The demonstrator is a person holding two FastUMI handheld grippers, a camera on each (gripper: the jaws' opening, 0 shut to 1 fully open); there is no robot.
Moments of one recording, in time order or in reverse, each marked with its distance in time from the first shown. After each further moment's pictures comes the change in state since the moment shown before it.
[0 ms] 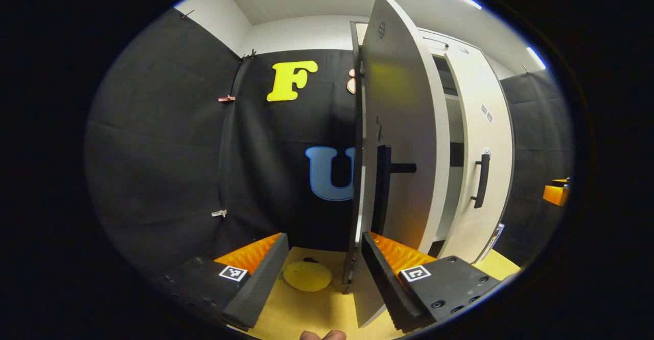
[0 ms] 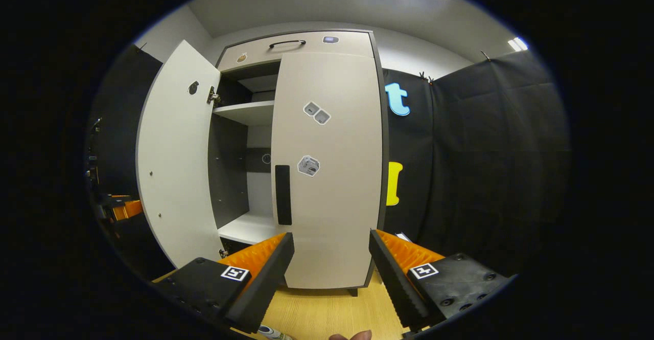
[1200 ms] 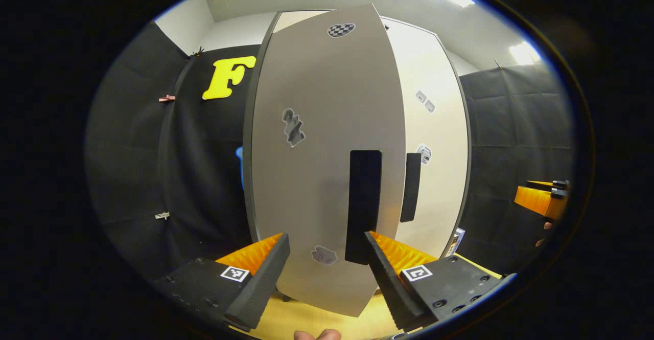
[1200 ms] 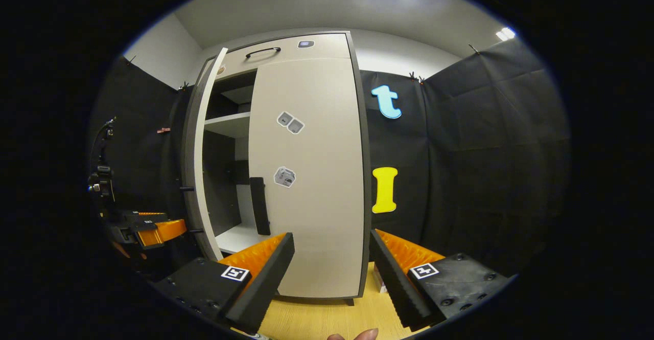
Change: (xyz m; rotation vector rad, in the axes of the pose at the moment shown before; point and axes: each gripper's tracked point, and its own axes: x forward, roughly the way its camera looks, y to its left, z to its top) left arm 0.052 -0.182 0.005 0.019 0.010 -0.235; right arm 0.032 -0.049 0.005 0.057 -0.042 -0.015
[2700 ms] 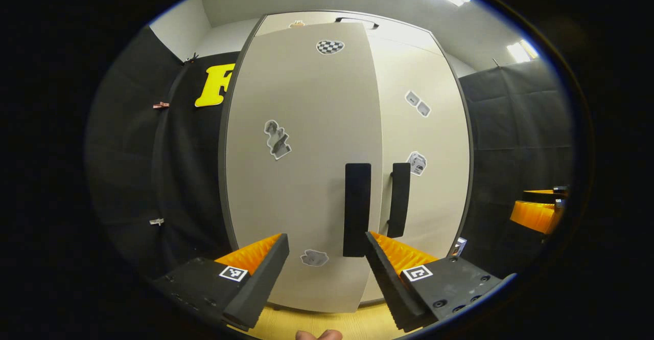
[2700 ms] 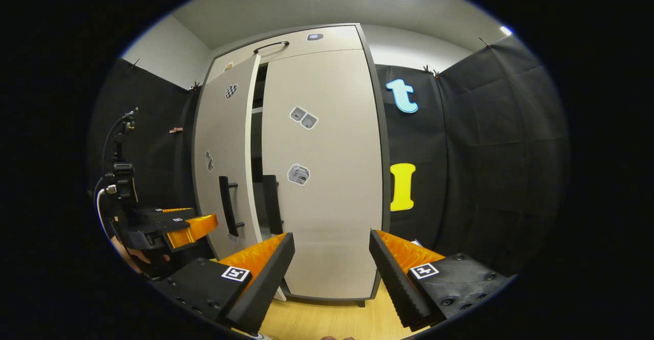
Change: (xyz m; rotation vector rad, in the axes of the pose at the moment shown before) left arm 0.026 -0.031 0.013 0.013 -0.047 0.012; right arm 0.016 0.025 -0.006 0.009 0.024 0.100
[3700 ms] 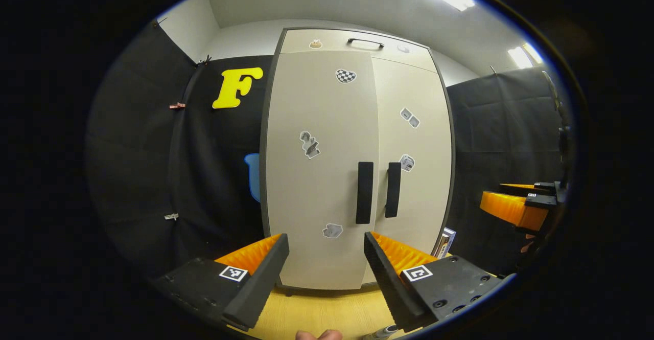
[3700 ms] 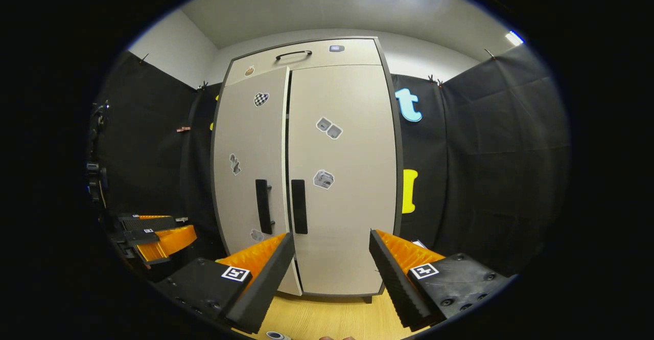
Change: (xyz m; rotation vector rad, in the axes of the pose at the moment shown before) left arm -0.108 0.032 0.002 -0.014 0.003 0.009; right arm -0.041 0.051 0.009 -0.028 -0.024 -0.004
